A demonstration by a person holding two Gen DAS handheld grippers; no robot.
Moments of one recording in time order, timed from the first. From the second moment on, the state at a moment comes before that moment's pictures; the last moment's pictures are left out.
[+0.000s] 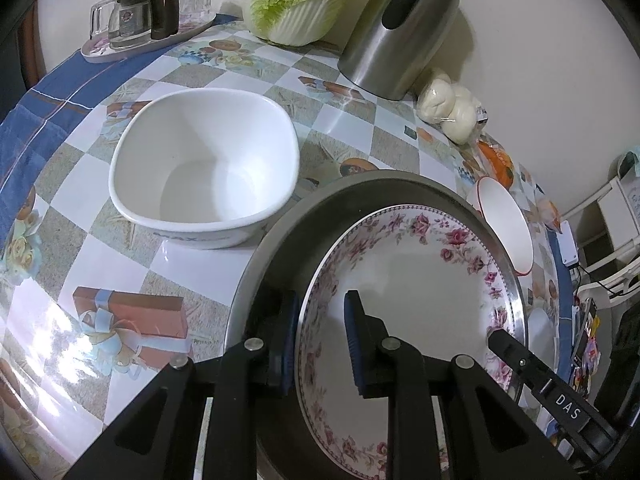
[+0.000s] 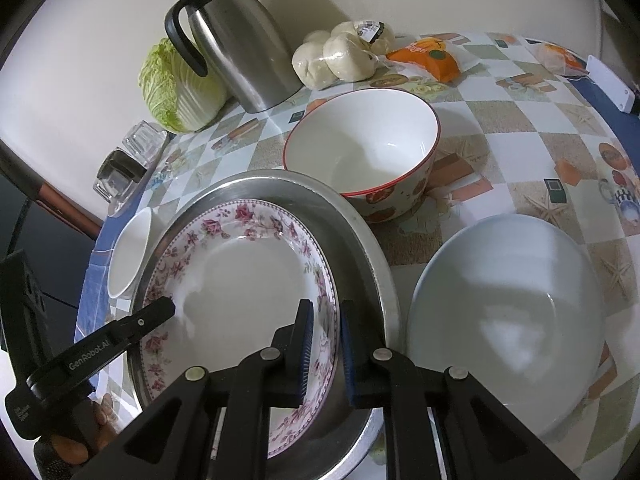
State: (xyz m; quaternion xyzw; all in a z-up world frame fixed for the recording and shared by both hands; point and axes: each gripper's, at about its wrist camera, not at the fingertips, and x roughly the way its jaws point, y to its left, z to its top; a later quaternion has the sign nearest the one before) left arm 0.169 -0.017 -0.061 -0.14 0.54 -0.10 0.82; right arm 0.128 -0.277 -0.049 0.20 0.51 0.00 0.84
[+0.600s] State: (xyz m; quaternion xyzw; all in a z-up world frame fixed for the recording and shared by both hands) left arm 0.153 -0.026 -0.021 -0.09 0.50 -0.10 0.86; right arm 0.116 -0.274 -0.014 0.14 0.47 -0.04 0.87
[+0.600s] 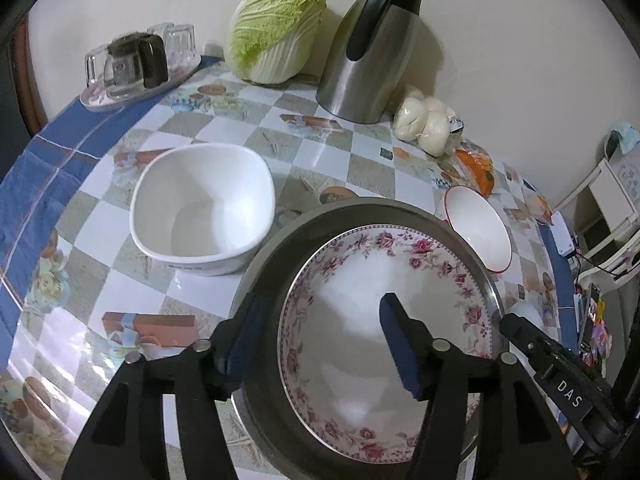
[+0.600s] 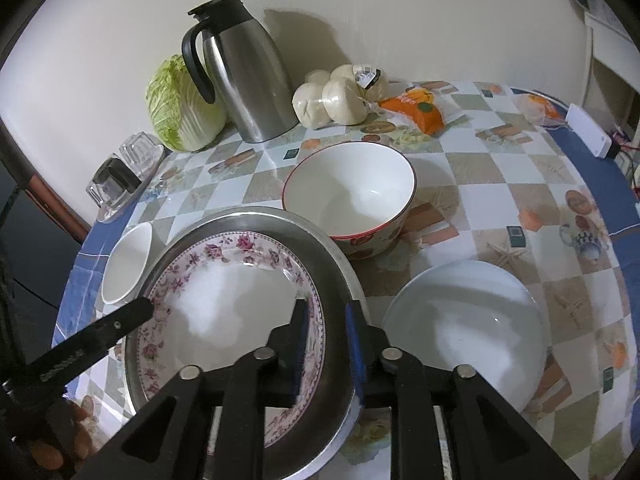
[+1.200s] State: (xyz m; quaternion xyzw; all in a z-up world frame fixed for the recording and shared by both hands) left arm 0.146 -0.016 -0.025 -0.05 0.51 -0.03 0.86; right arm 0.106 -0.264 -0.006 0.09 0.46 -0.04 0.88
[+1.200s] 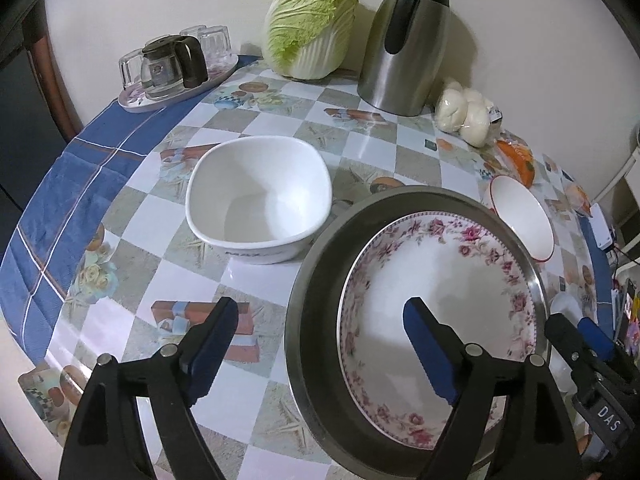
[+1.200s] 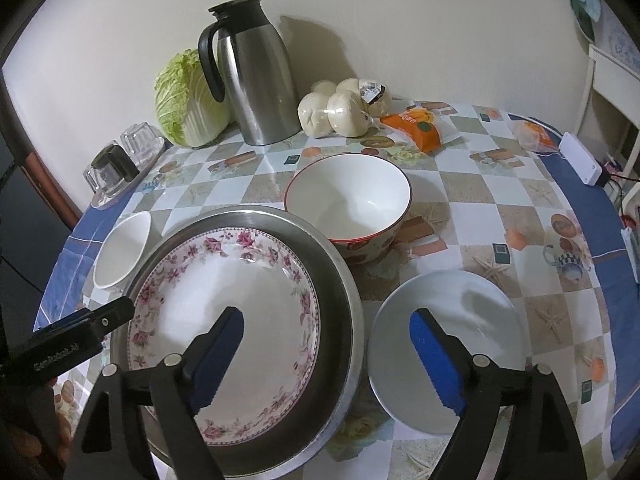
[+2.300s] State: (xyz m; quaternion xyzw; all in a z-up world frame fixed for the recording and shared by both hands) left arm 0.136 -0.023 0.000 -0.07 0.46 -0.05 0.89; right arm 0.095 -0.287 0.027 0.10 0.44 -0.07 0.89
